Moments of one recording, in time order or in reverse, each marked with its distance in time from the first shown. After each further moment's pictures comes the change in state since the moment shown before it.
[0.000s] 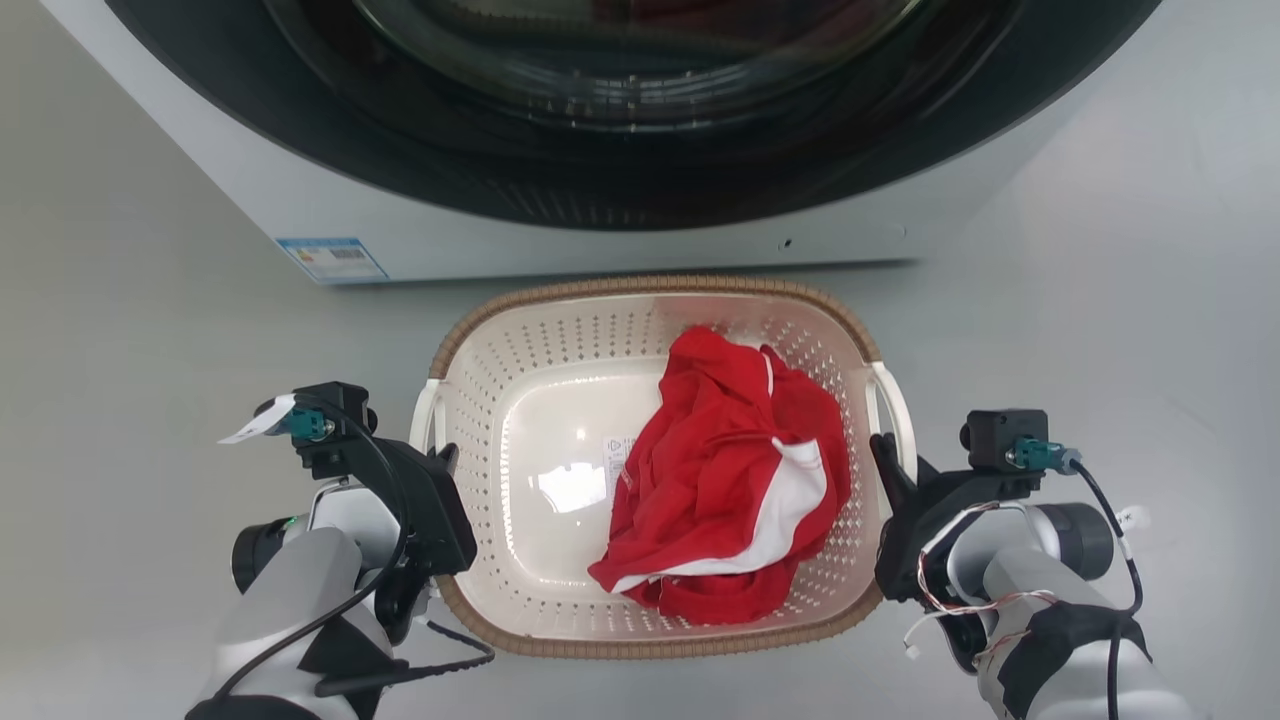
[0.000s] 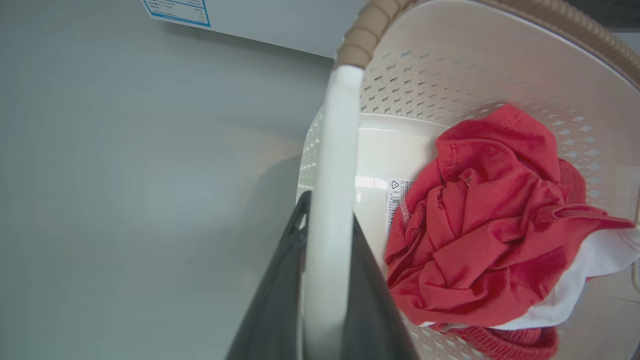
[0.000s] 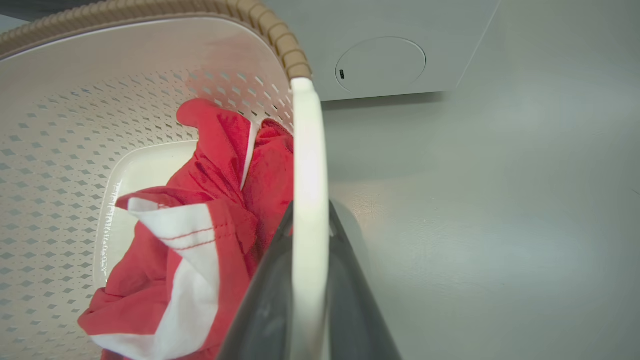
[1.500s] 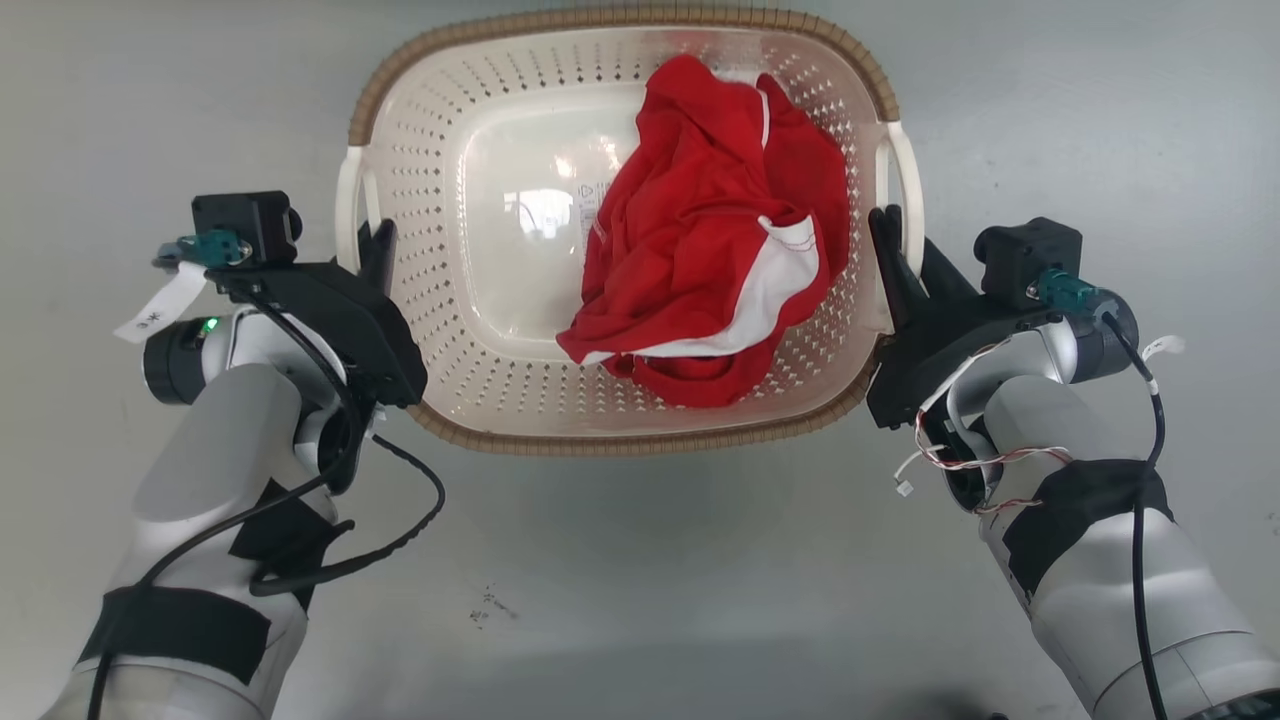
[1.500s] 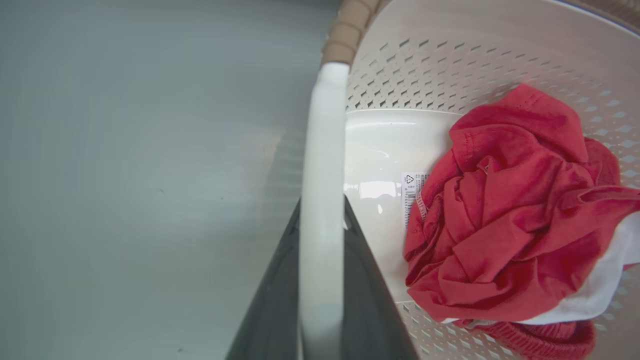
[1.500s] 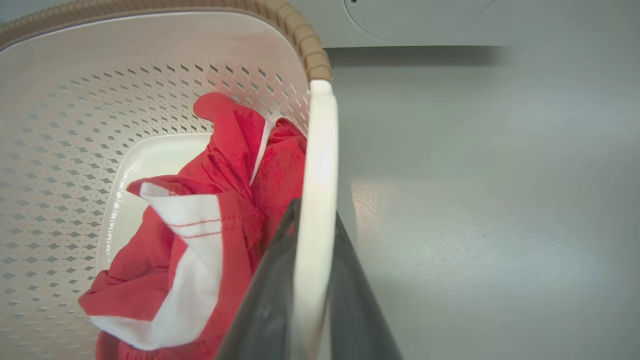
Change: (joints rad) left arm -0.135 0.093 -0.002 -0.227 0.081 0.026 -0.069; right arm -0.137 -0.036 0.008 -0.262 -0.102 -0.056 -0.054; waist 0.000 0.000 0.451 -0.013
